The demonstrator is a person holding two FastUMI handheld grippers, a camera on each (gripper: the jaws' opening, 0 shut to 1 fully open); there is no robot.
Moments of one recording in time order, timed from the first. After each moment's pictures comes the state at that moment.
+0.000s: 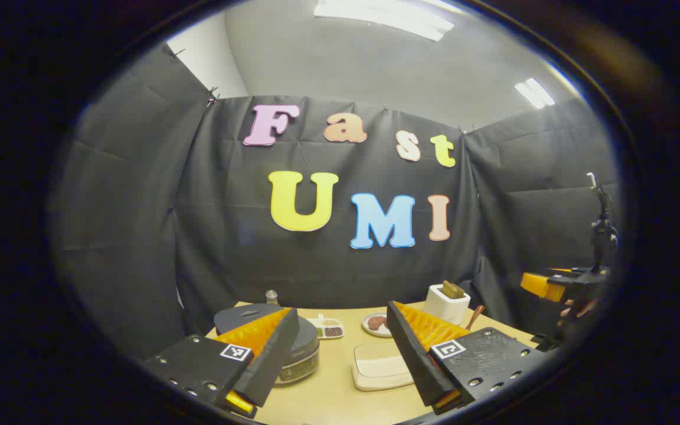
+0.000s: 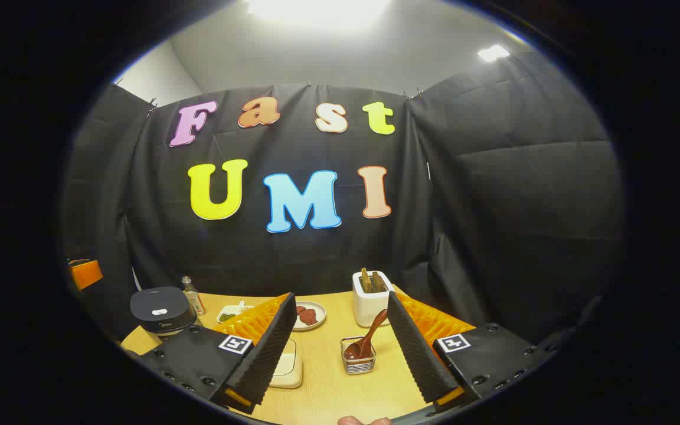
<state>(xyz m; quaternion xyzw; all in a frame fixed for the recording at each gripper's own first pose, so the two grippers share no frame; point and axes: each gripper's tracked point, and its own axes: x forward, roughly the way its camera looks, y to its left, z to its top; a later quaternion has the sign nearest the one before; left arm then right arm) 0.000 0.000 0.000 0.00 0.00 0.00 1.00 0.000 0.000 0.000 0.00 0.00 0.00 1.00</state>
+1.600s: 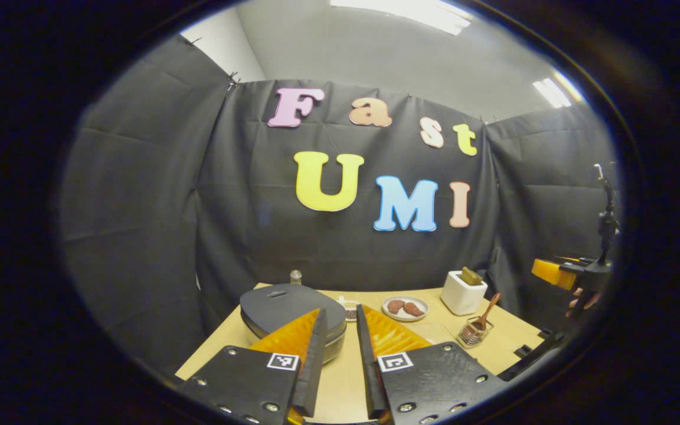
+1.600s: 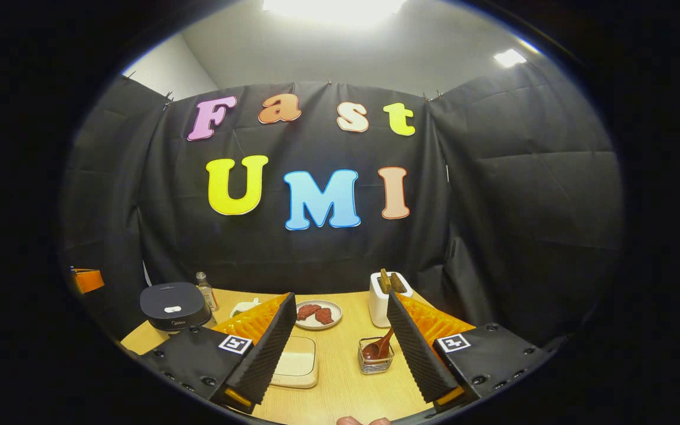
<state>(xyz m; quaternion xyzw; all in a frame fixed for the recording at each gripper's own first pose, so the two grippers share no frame) -0.016 0.055 -0.030 -0.02 0.05 0.02 1.00 0.000 0.044 0.006 -0.02 0.00 0.03 1.00</state>
